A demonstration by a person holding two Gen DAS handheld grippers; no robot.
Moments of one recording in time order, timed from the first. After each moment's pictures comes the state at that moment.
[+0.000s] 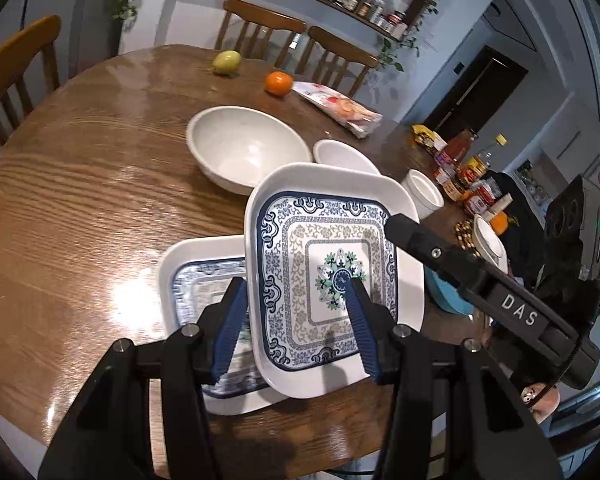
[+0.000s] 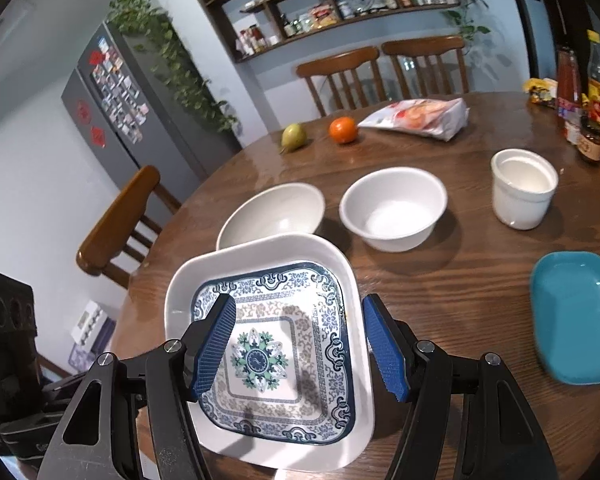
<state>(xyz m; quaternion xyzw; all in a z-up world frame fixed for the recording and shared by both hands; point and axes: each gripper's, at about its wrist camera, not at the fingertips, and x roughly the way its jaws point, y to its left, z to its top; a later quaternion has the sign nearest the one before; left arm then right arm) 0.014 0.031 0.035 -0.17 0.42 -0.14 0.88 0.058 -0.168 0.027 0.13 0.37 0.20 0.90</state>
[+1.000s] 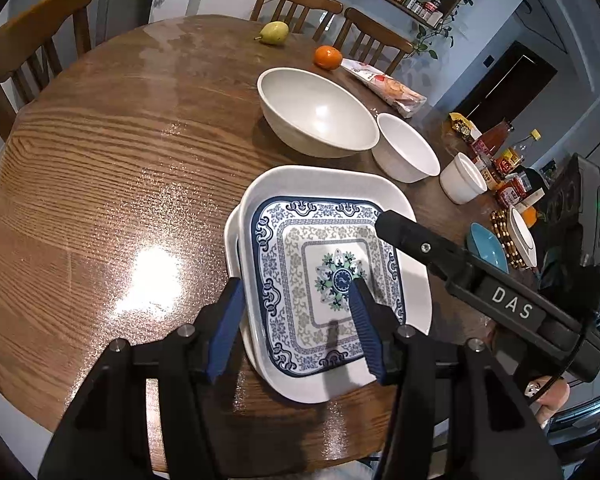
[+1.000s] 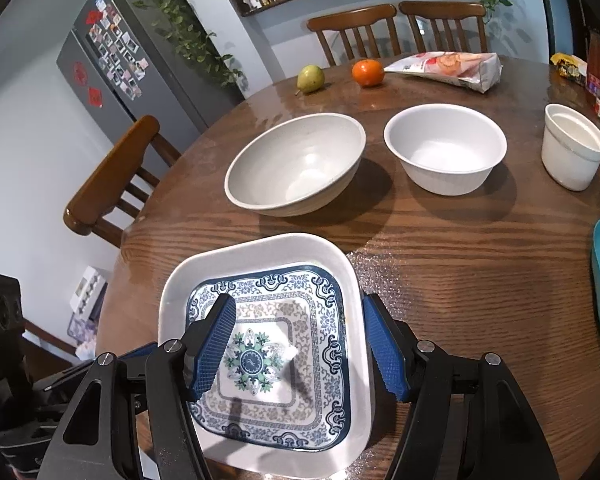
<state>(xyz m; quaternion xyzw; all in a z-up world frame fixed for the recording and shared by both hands) 0.010 0.060 -0.002 -0.18 0.46 -0.10 0.86 0.068 -0.124 -0.012 0.10 0.44 0.21 0.87</state>
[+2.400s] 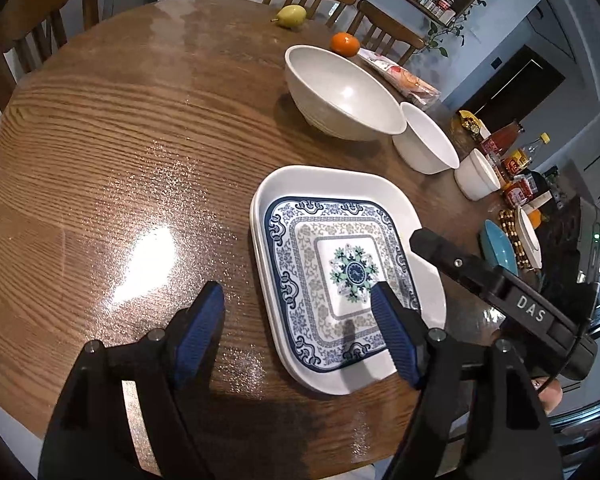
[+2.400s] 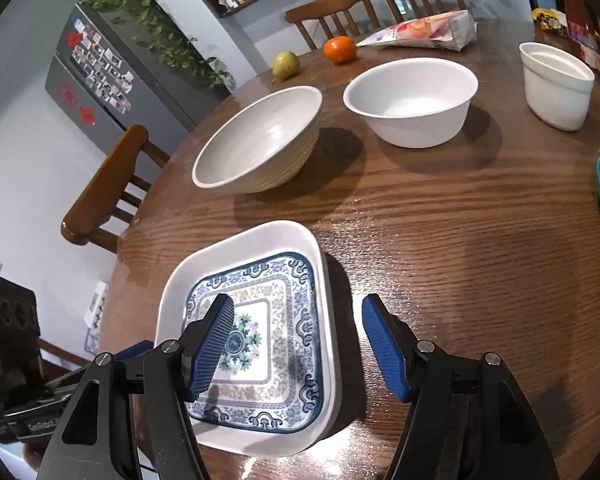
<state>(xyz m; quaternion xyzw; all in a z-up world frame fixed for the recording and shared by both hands) 0.013 0.071 -0.024 -0.19 0.47 -0.10 0.85 0.067 -0.151 -0.044 0.16 0.45 0.21 0.85</state>
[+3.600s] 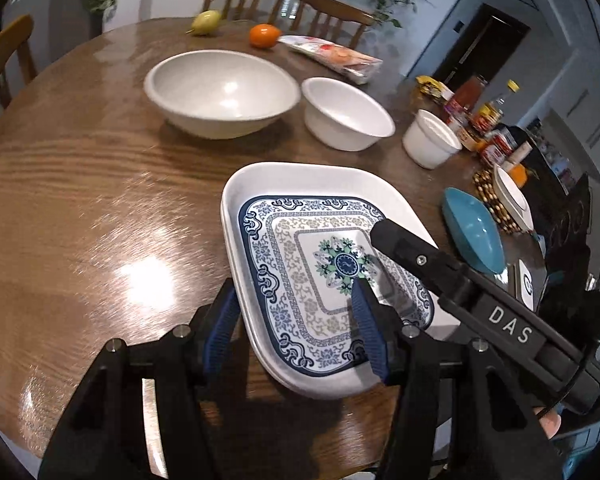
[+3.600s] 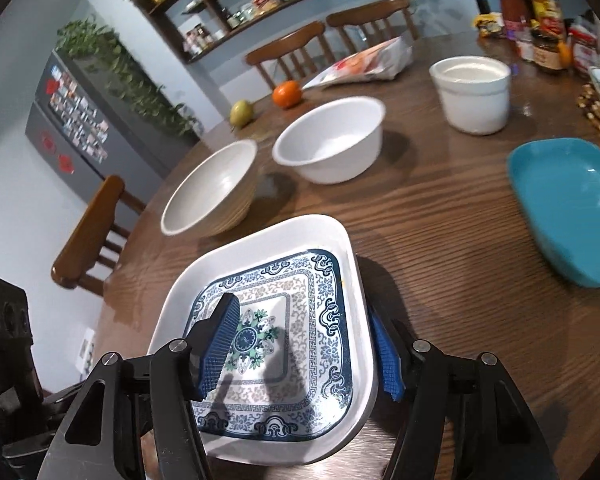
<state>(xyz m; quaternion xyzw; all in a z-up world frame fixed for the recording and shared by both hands) 0.028 -0.016 -0.005 -0.11 0.47 -0.15 0.86 0.047 -0.207 -0.029 0.20 0.40 0.14 0.88</state>
